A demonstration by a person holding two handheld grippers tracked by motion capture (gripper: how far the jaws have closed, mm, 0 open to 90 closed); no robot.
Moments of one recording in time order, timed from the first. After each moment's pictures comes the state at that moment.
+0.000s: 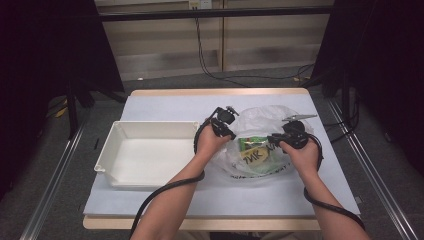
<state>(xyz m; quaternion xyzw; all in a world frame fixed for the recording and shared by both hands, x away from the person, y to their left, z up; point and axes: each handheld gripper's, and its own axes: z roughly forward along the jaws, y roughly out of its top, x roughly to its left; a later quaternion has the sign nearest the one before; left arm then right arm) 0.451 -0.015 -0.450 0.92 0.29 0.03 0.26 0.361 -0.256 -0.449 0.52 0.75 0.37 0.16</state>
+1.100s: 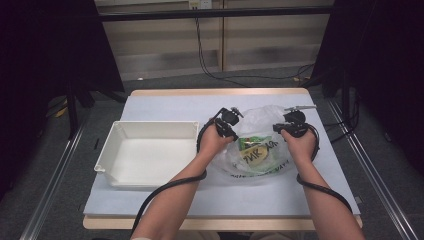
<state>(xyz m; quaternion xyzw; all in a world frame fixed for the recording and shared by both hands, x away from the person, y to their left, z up) 0.452 -0.026 -0.454 0.93 0.27 0.02 0.25 0.403 -0.273 -0.461 0.57 0.72 0.35 0.19</state>
